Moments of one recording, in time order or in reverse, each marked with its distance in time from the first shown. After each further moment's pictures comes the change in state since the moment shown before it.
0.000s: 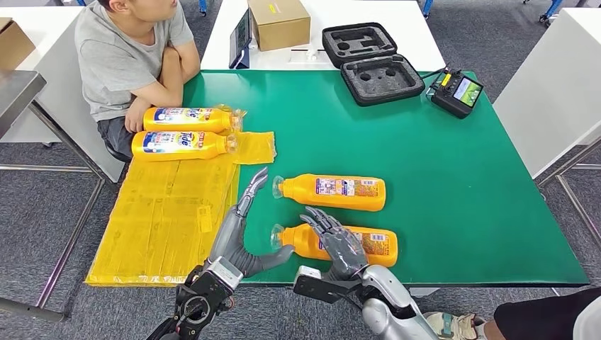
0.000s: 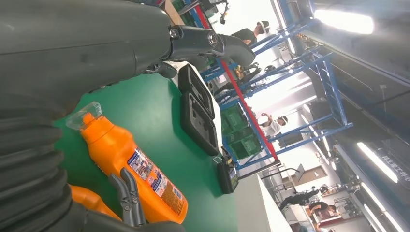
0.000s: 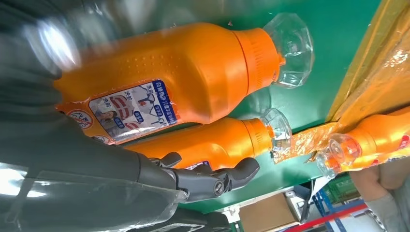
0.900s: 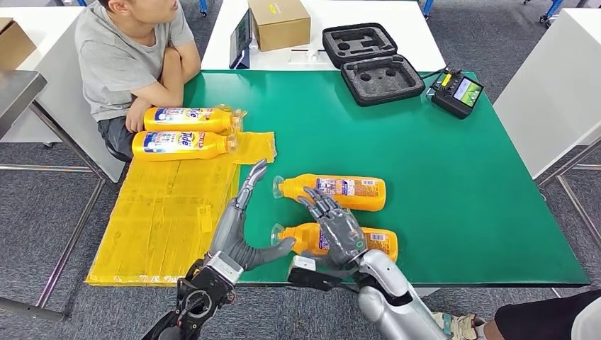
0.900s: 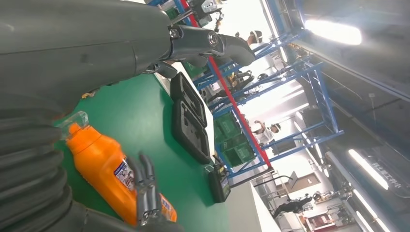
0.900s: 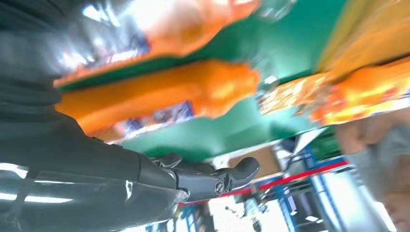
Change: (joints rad) left arm -0.036 0.000 -0.019 0.000 0.019 0.038 0.000; right arm -0.078 0.003 0.031 -0.001 0.105 -0.112 0.041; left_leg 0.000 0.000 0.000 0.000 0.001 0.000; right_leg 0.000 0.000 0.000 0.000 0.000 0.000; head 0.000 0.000
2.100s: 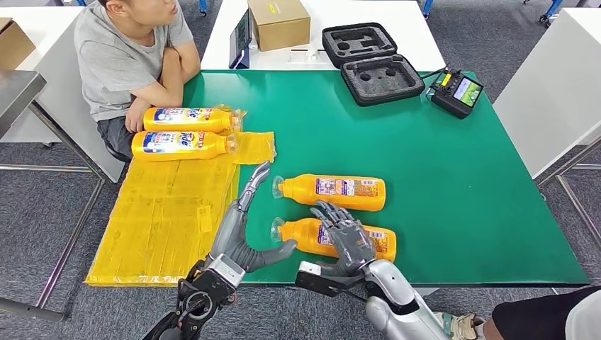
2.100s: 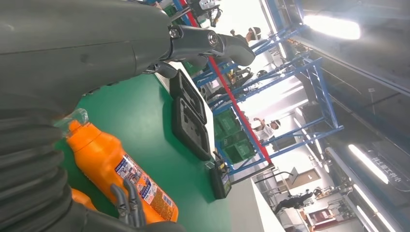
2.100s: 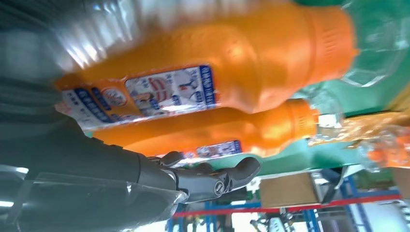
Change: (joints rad) left arm 0.003 0.003 -0.008 0.000 -0.015 -0.006 0.000; right arm 0.037 -0.028 -0.010 0.049 0.085 0.006 0.088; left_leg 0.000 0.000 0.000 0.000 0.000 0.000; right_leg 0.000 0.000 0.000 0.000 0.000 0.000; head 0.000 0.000
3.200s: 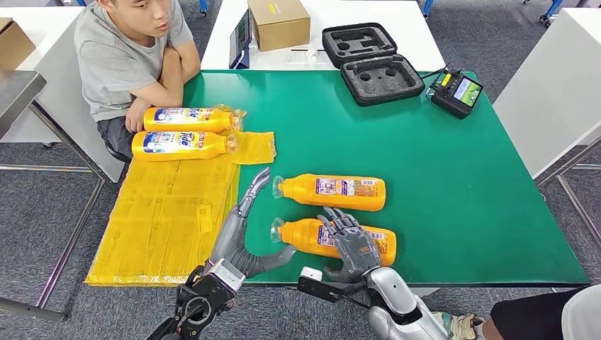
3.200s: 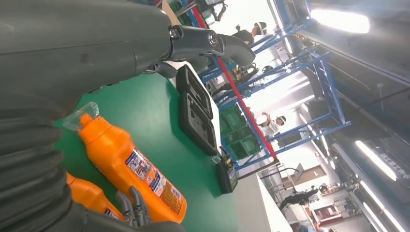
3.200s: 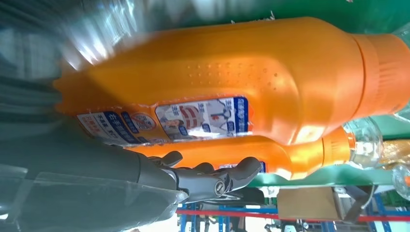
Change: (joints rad) left arm 0.026 0.002 0.010 0.000 -0.010 -0.020 0.000; right arm 0.044 -0.019 0.000 -0.033 0.076 0.023 0.092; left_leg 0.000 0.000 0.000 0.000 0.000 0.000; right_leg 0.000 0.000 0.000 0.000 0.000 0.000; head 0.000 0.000
